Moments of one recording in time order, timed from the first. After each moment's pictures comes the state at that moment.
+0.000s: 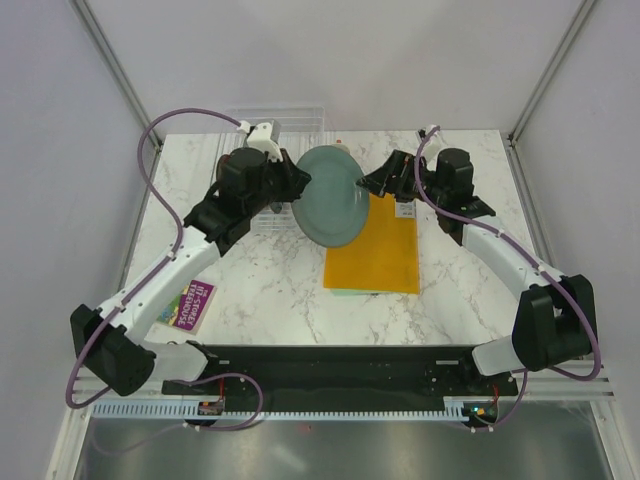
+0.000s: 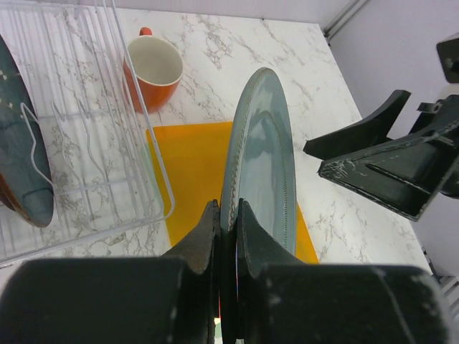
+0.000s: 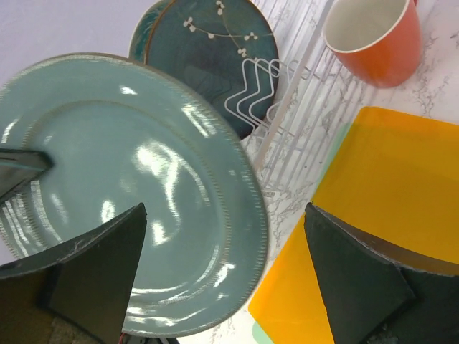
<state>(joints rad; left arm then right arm) -0.58 1.32 1.28 -0.24 -0.05 -0.47 0.27 1.44 1.05 0.14 -0.53 0.64</state>
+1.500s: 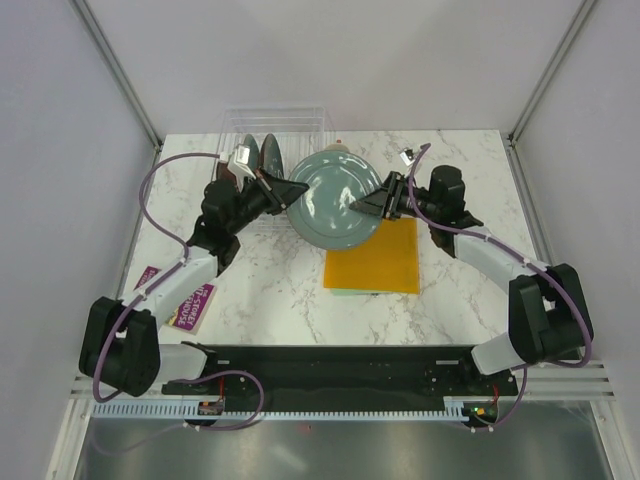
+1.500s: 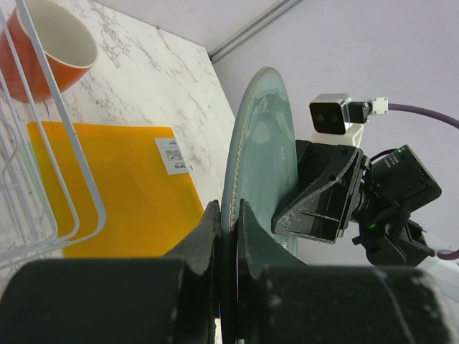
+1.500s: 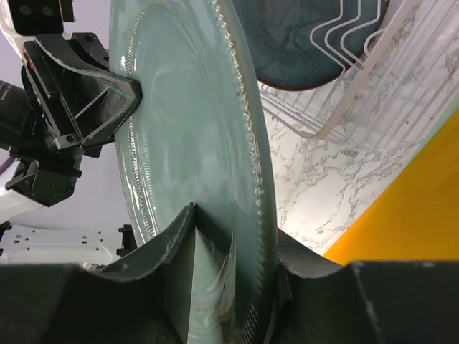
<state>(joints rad) -0.36 1.31 0.81 0.50 0.37 -0.89 0.28 1.49 0.89 0.42 -0.80 0.81</state>
